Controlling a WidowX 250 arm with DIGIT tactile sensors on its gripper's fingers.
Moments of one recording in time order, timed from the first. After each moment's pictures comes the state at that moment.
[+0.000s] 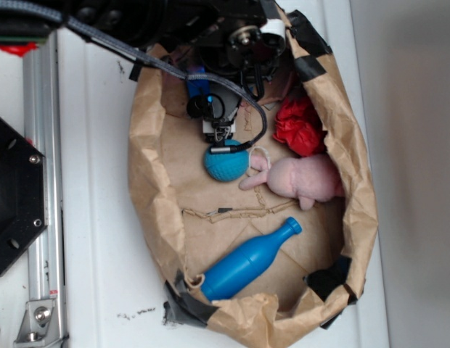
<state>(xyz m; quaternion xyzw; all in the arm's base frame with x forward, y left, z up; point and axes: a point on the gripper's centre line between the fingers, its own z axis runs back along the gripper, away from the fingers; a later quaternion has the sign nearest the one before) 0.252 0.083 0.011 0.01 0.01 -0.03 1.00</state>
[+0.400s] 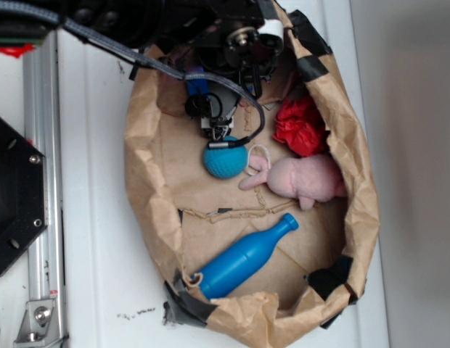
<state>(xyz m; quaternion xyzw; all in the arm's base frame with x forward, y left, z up) 0.251 0.084 0.011 0.02 0.01 -0.03 1.00</state>
